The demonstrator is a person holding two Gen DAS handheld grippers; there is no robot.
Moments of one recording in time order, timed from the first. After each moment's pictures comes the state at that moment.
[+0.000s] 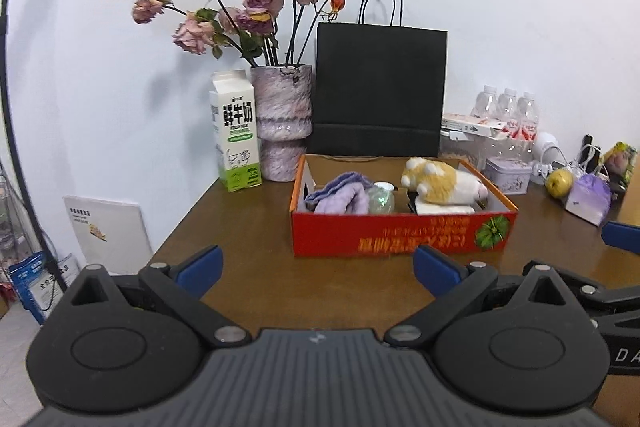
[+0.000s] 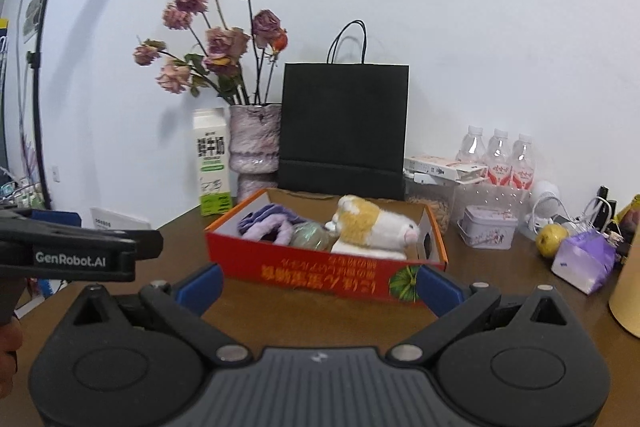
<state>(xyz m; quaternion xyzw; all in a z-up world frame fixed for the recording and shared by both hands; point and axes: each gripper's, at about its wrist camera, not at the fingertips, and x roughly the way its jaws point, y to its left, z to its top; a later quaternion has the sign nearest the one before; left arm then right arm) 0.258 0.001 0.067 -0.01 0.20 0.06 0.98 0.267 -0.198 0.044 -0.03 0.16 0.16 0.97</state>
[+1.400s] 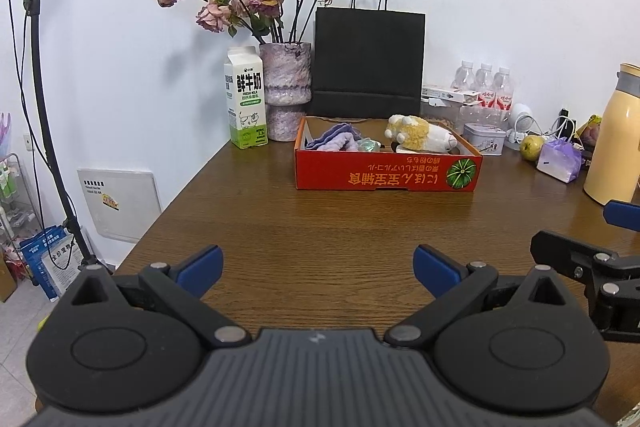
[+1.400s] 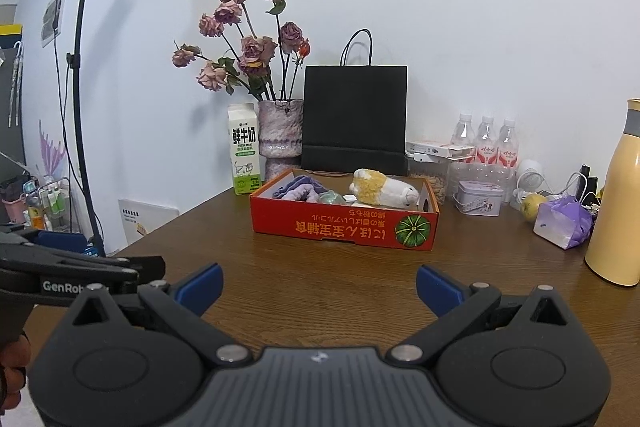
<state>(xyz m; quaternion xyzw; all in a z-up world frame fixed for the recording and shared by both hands) 0.152 -0.012 0.049 -0.01 0.23 0.05 0.97 0.153 -0.216 0.040 -0.03 0.17 0.17 0.97</state>
